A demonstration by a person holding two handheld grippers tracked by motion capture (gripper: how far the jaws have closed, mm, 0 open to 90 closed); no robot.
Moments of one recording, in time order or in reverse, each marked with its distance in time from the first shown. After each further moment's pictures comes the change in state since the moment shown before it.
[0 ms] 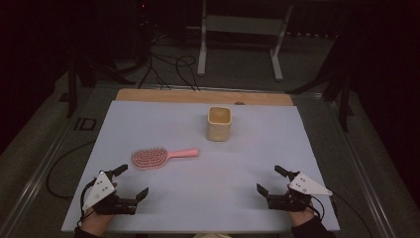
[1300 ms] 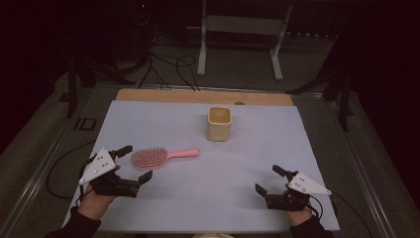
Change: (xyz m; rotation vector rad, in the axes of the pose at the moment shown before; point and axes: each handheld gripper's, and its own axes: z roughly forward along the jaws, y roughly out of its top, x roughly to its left) left arm 0.010 0.079 0.013 0.022 -0.084 -0.016; right arm 0.002 0.001 0.002 -0.015 0.025 0.017
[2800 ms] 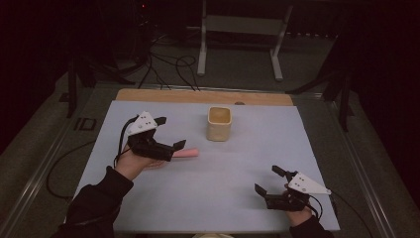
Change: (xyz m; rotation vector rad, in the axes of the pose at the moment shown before) left arm 0.009 0.068 0.096 0.084 -0.074 0.004; right arm 0.000 -0.001 0.001 -0.002 0.012 0.011
